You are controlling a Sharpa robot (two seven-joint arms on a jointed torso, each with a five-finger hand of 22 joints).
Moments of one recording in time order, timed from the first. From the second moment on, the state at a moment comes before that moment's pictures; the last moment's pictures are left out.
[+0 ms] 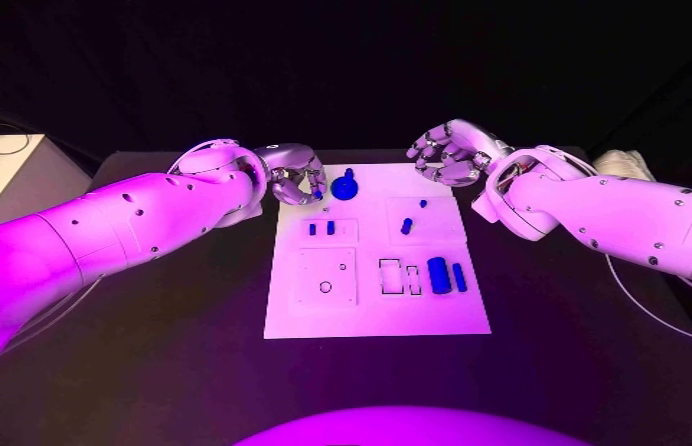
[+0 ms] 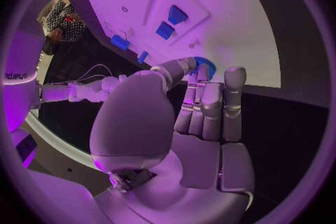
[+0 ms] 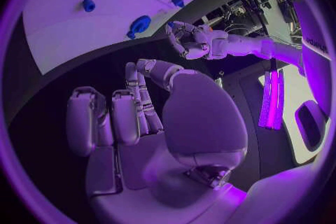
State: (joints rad) left arm 1.25 -0.54 -0.04 1.08 -1.43 -0.07 0.16; left_hand 1.39 -0.18 0.60 -0.02 0.26 0.96 0.14 0.32 0.39 1.07 0.08 0.38 0.12 1.29 0.01 1.34 0.96 0.17 1.13 0.11 1.09 0.94; right arm 1.30 -0.82 -0.16 1.36 -1.04 -0.48 0.16; right_hand 1.30 -0.20 0.63 -0.04 0.31 0.90 0.17 0.30 0.25 1.05 0.09 0.35 0.32 1.47 0.01 1.34 1.29 0.04 1.47 0.10 1.34 1.31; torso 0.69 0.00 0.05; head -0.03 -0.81
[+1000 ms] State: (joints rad) left arm 1.25 -0.51 -0.06 1.05 -1.44 -0.04 0.16; left_hand 1.39 -0.18 0.60 -0.02 0.26 0.97 0.14 0.31 0.39 1.07 0.08 0.37 0.12 1.29 0.01 1.34 0.96 0.17 1.13 0.11 1.09 0.93; right arm 1.30 -0.81 -0.16 1.36 -1.04 -0.48 0.16; right_hand 1.30 -0.20 0.63 -0.04 0.31 0.90 0.17 0.30 0.25 1.05 0.09 0.35 0.31 1.47 0.01 1.34 1.29 0.04 1.47 0.10 1.34 1.31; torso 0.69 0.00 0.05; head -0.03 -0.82
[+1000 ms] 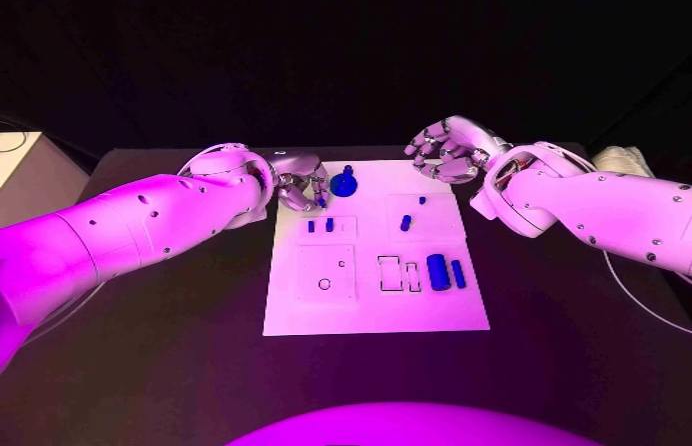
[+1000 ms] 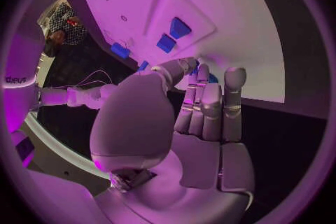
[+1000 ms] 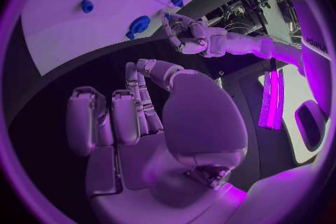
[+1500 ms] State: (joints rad) left arm 1.25 -0.50 -0.07 1.04 -1.44 -0.02 0.16; left_hand 1.39 -0.18 0.60 -0.02 0.26 0.97 0.14 0.31 0.39 1.08 0.08 0.37 0.12 1.29 0.01 1.34 0.96 0.17 1.13 0.11 1.09 0.93; right arm 1.30 -0.81 -0.16 1.36 -1.04 -0.47 0.16; right_hand 1.30 -0.20 0.63 -0.04 0.31 0.90 0.17 0.30 0.25 1.05 0.09 0.35 0.31 1.47 0.01 1.34 1.29 0.04 1.47 0.10 1.34 1.31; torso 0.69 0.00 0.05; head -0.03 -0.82
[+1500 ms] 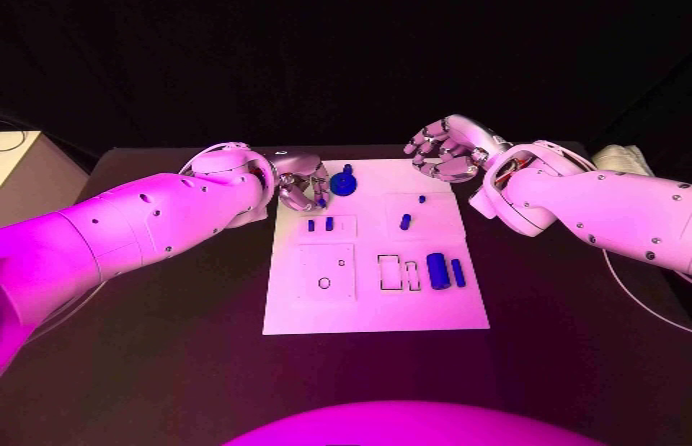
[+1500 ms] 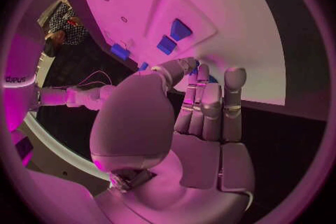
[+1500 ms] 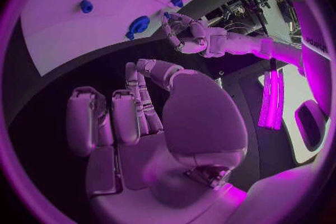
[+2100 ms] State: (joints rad) left arm 1.24 -0.49 -0.07 1.03 -1.45 -0.02 0.15; left_hand 1.39 -0.18 0.60 -0.02 0.26 0.97 0.14 0.31 0.39 1.08 0.08 0.37 0.12 1.29 0.01 1.34 0.95 0.17 1.13 0.11 1.09 0.93; right arm 1.30 -0.81 -0.16 1.36 -1.04 -0.47 0.16; right_hand 1.30 -0.20 0.63 -0.04 0.31 0.90 0.17 0.30 0.25 1.05 0.09 0.35 0.31 1.47 0.01 1.34 1.29 0.04 1.47 0.10 1.34 1.31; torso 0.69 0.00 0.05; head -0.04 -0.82
